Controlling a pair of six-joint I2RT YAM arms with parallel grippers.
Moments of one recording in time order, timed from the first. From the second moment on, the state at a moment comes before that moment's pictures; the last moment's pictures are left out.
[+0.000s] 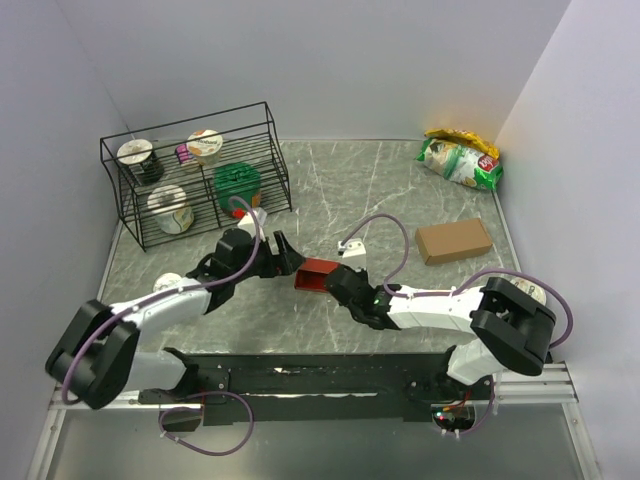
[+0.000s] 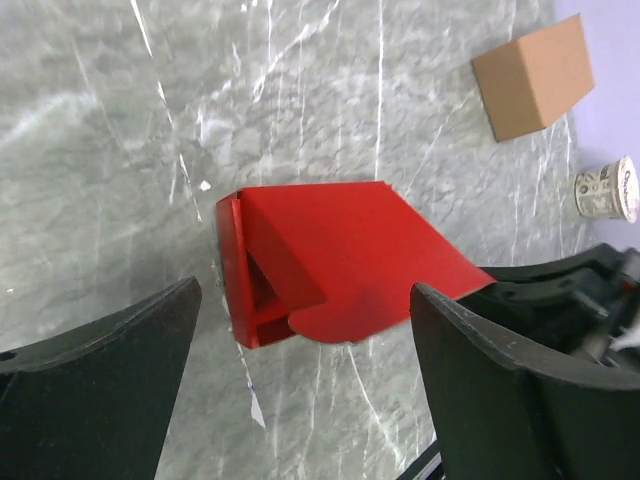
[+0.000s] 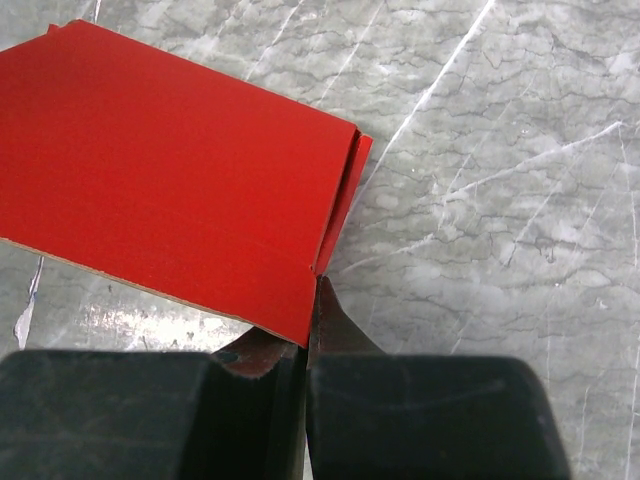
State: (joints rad) left arm -0.57 1.23 0.54 0.26 0.15 -0.67; right arm 1.02 1.45 0.64 -0.04 0.64 0.59
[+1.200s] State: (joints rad) left arm -0.54 1.58 0.53 0.57 0.25 -0.72; right arm 1.13 1.37 0.63 -0.06 0.61 0.51
